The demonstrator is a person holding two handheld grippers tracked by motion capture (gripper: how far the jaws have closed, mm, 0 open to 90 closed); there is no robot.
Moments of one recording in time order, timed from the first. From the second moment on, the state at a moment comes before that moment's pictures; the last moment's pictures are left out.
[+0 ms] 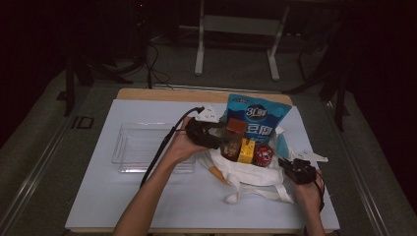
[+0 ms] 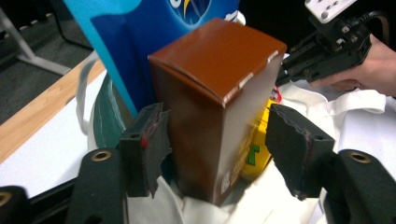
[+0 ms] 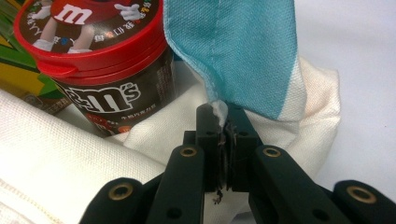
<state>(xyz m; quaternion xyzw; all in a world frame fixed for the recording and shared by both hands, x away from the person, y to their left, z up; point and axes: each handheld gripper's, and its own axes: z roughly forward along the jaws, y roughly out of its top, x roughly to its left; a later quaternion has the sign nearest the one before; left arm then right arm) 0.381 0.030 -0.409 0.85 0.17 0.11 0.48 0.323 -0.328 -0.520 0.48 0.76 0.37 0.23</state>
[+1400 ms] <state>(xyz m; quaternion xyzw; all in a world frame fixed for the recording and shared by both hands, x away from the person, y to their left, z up) 0.399 0.008 -0.410 0.85 0.12 0.06 0.52 0.323 -0.329 -0.522 0.48 0.76 0.37 0.23</state>
